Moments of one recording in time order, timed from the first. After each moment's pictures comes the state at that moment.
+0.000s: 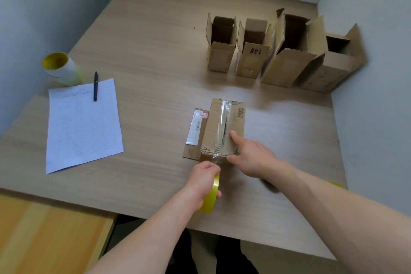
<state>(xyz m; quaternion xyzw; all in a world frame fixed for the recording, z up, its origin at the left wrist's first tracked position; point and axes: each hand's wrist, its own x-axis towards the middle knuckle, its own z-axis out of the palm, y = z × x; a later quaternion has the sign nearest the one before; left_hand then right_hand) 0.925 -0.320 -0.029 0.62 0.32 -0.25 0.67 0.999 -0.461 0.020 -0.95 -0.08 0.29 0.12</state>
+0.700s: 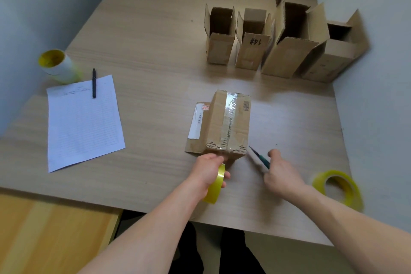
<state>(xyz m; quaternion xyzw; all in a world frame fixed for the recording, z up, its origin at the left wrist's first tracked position) 0.929 -0.320 -0.023 0.60 0.31 -0.27 0.69 0.946 -0.526 -0.032 -0.96 0.07 0.26 0.12</state>
